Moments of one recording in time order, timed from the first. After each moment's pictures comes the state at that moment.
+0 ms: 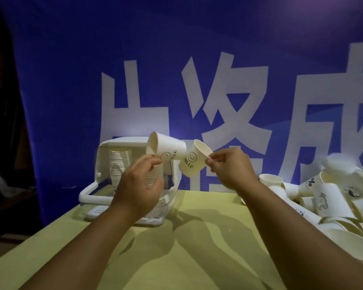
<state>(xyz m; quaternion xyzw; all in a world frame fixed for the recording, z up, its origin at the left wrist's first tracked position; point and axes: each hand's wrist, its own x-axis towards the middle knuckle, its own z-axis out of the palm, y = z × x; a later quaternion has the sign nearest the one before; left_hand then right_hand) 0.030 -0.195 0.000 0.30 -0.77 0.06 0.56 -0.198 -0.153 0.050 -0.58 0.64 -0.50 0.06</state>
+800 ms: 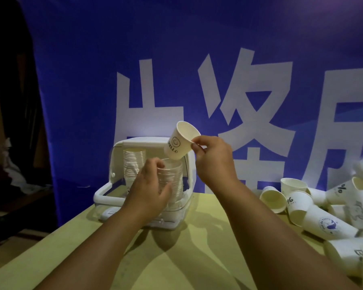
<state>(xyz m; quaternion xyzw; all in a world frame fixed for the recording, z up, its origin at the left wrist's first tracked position) 0.049 -0.224 -0.014 0.43 -0.76 -0.07 0.48 -0.119 -0.185 0.060 -0.59 0.56 -0.58 0.01</state>
